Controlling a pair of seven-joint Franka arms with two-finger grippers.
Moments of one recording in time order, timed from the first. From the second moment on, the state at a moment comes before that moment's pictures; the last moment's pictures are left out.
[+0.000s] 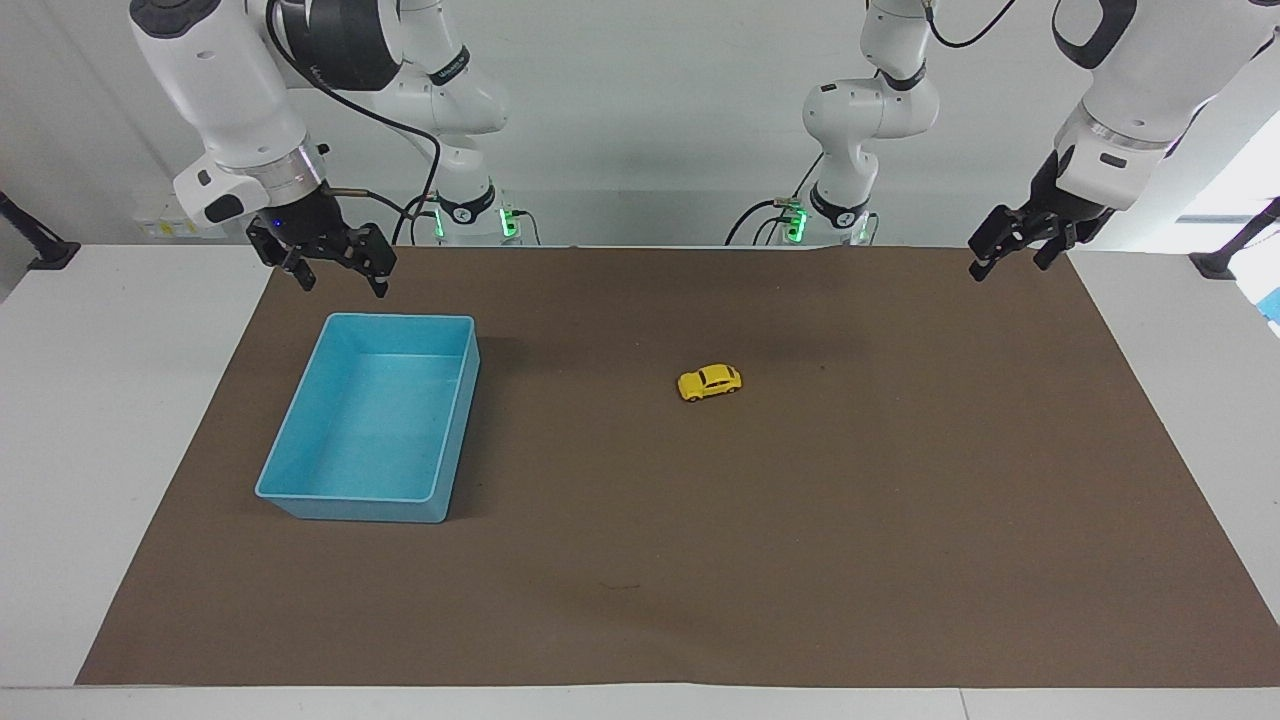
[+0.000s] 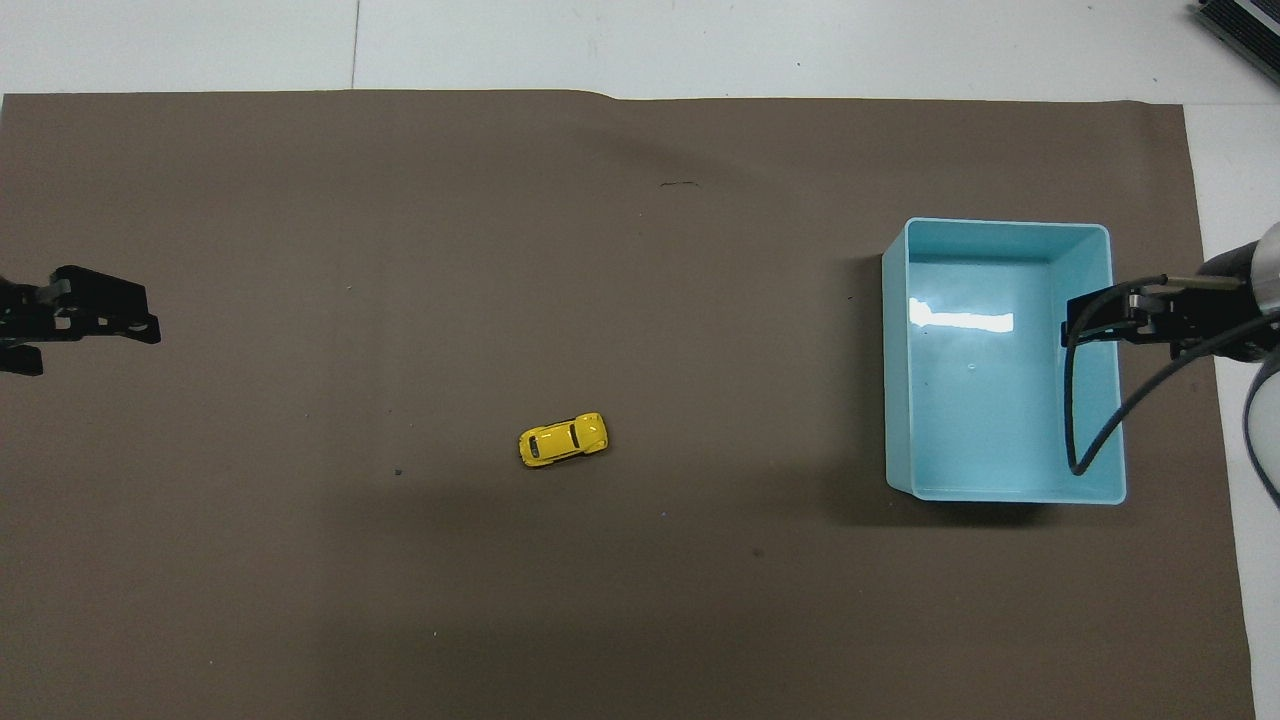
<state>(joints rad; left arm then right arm) 0.02 -0.04 -0.07 -1.62 -0.04 1.55 -0.30 -0.06 -0.02 0.05 -1.66 0.01 1.63 0.13</state>
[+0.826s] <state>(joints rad) -0.11 -0.04 -0.09 -1.73 -0.08 1.66 -1.01 -0.06 -0.02 0.05 -1.66 0.01 1.63 0.13</state>
